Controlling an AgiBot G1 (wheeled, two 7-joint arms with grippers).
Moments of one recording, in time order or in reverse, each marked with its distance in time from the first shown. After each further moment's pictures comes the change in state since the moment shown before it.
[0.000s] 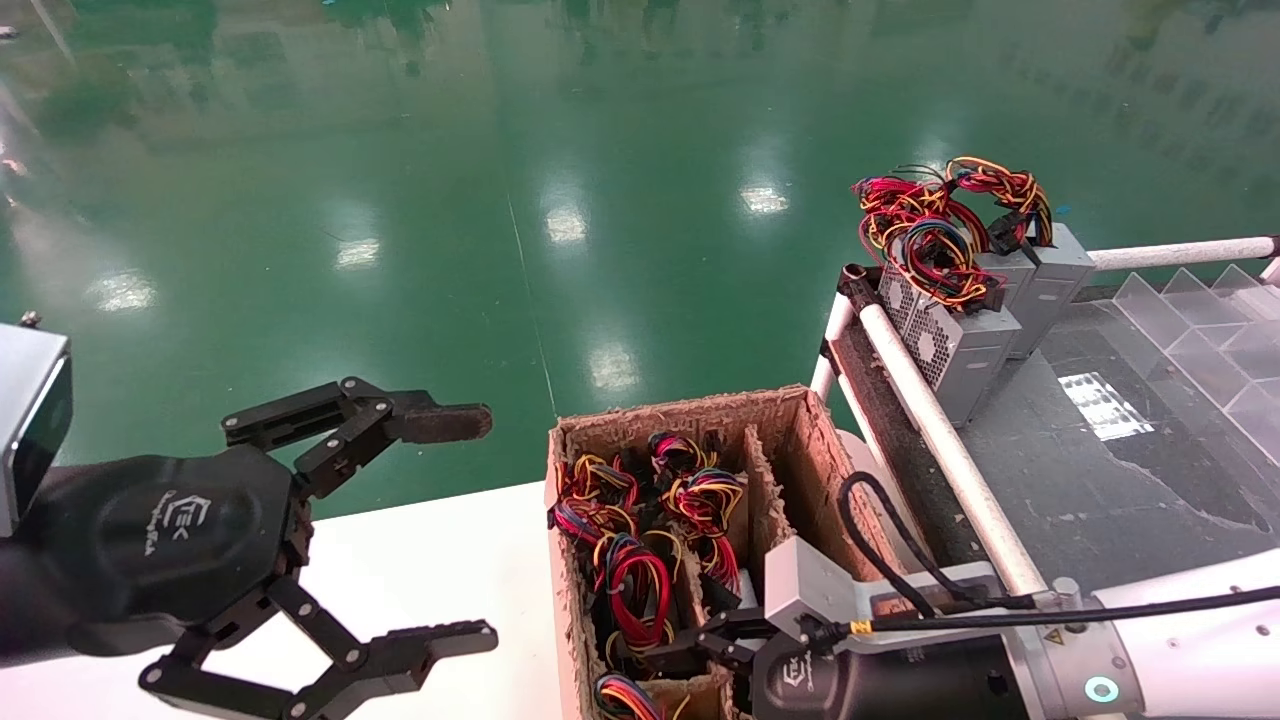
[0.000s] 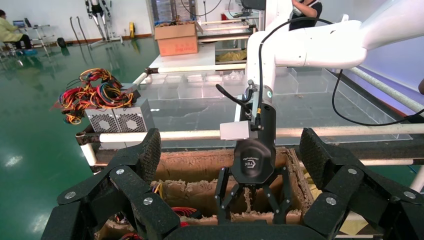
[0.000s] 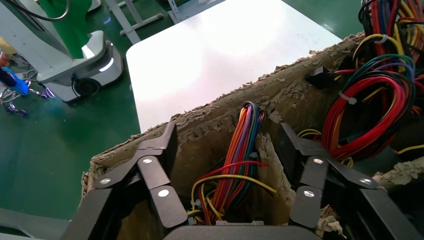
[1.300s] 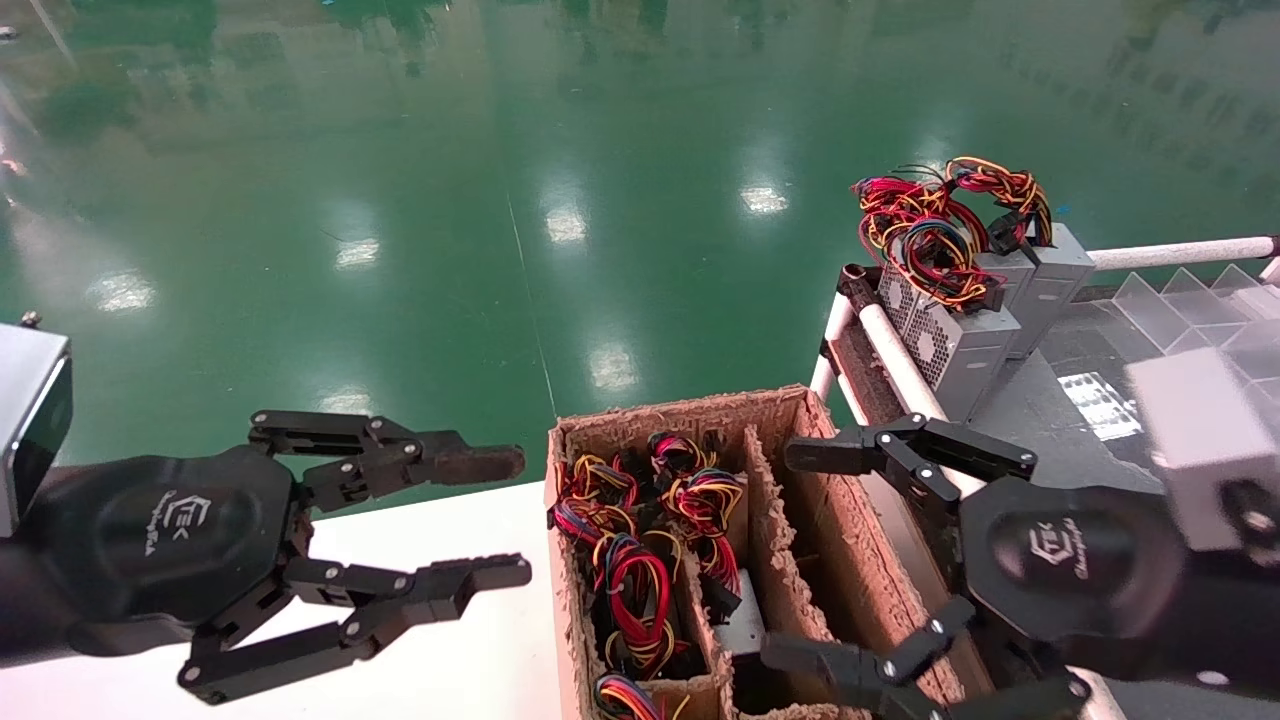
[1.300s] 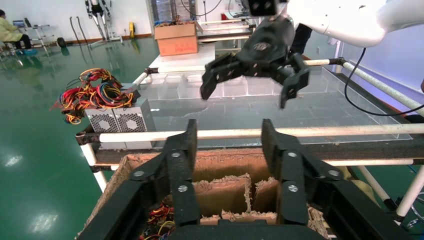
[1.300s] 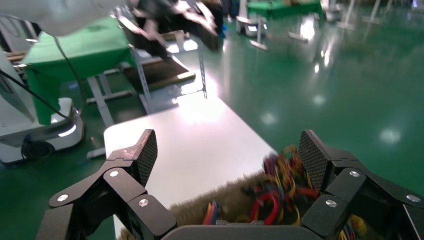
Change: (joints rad) left arm 0.000 0.000 -0.001 0.000 0.000 0.000 0.000; right arm -0.104 0.293 0.275 0.249 0.359 0.016 -0.009
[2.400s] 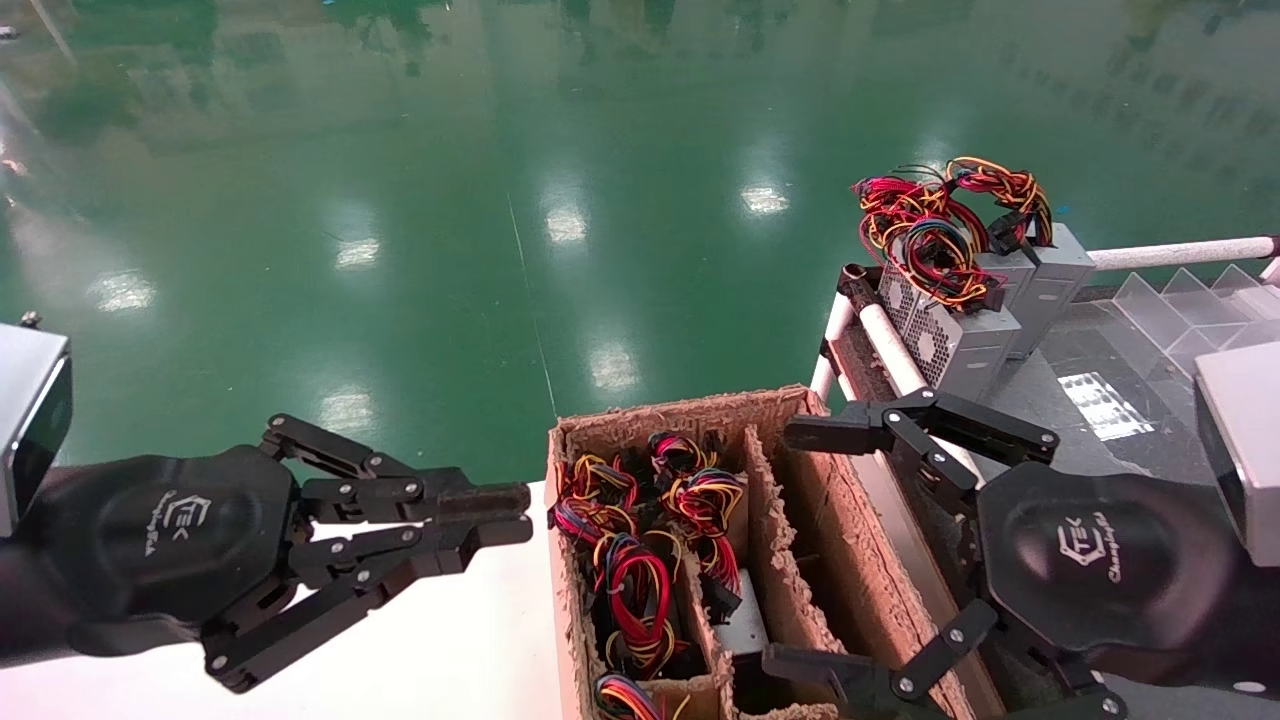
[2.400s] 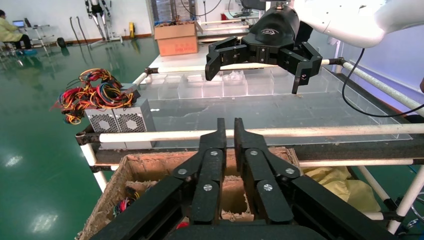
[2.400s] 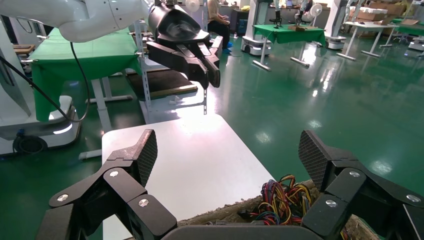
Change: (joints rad) left arm 0.000 0.000 0.000 0.000 0.000 0.000 0.000; right arm -0.018 0.004 0.054 0.029 0.076 -0.015 -0.078
